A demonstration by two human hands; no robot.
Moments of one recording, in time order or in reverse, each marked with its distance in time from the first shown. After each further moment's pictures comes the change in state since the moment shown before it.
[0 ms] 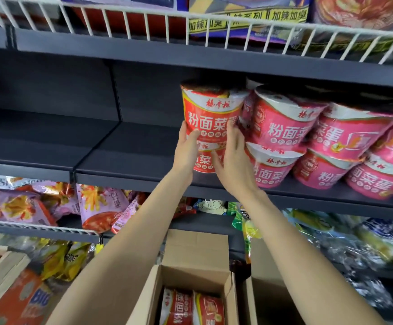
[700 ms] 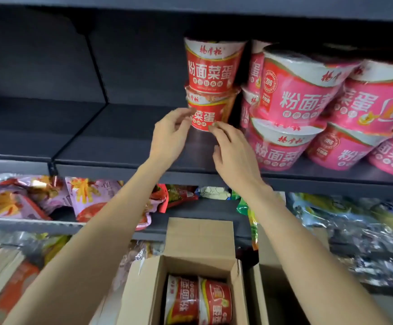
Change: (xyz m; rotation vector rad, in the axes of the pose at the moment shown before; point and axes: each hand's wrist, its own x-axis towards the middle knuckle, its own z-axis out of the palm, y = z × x) left_hand 0.031 -0.025 -0.029 0.510 -0.029 0.389; right_hand -0.005 0.030 0.031 -0.137 -0.022 -0.118
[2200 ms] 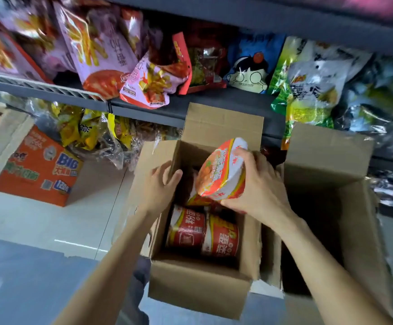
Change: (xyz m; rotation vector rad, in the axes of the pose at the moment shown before) left_hand -0.329 -0.174 0.008 0.274 -0.159 -0.770; right_hand -0.267 -0.039 0.042 0.055 -0.779 0.300
